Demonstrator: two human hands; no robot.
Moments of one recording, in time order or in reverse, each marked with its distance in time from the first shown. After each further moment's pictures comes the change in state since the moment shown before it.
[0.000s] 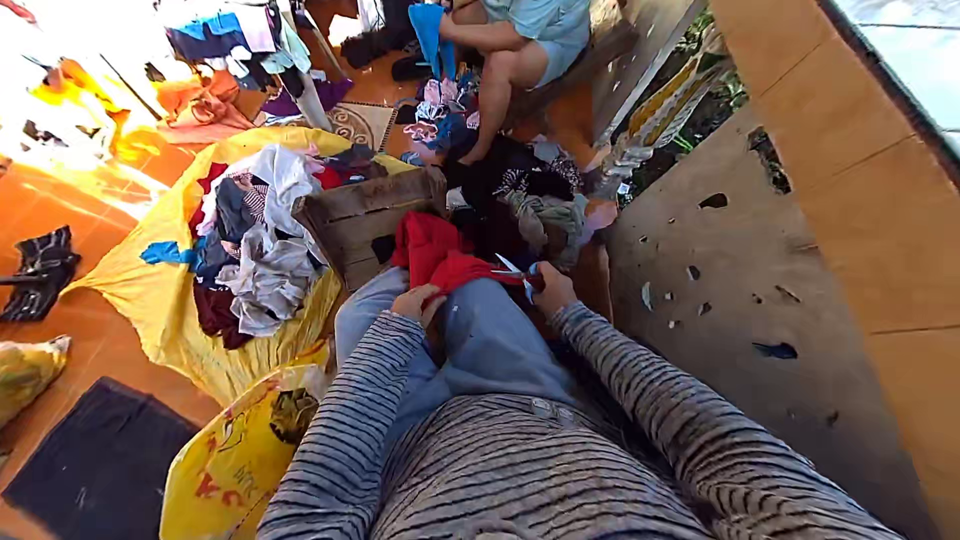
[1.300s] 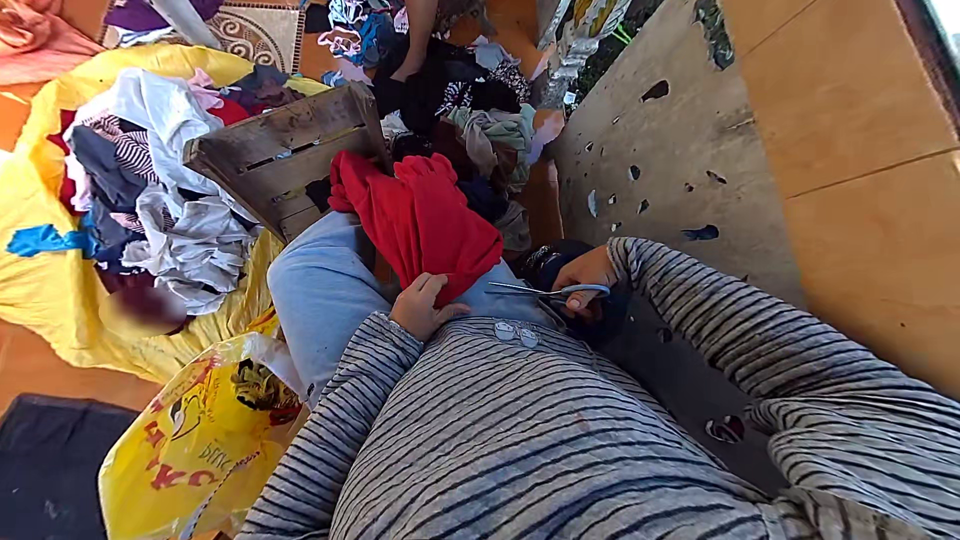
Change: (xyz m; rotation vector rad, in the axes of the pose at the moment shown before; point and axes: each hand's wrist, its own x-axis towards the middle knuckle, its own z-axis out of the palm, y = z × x) left_hand -0.064 0.063 0.077 -0.108 0.090 0.339; right_hand -0.081 0.083 -0.079 0.239 -1.342 0.083
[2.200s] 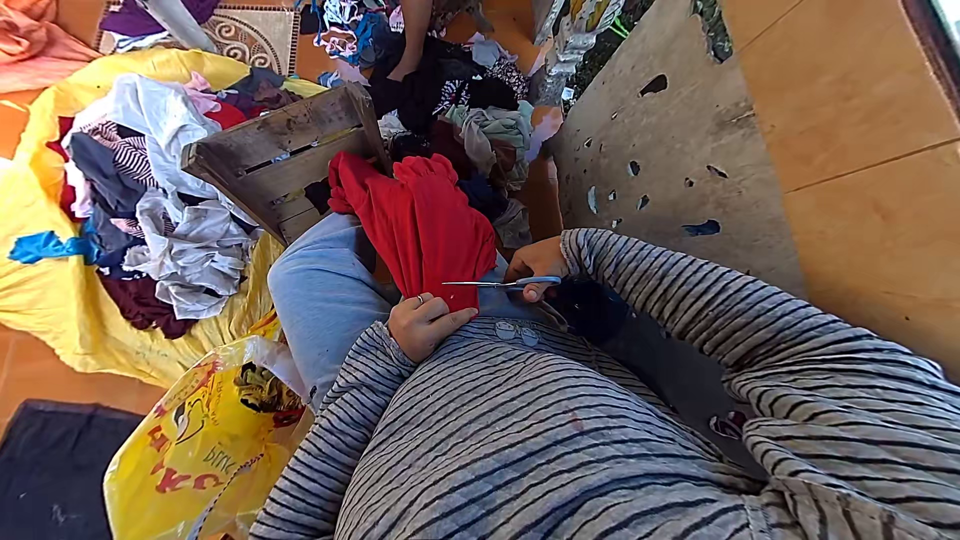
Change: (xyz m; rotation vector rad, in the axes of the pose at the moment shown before) left_hand -0.009 -0.009 -0.006 0.111 0.225 0.578; right_hand 0.032 -0.071 0.002 -0.147 0.164 -0.090
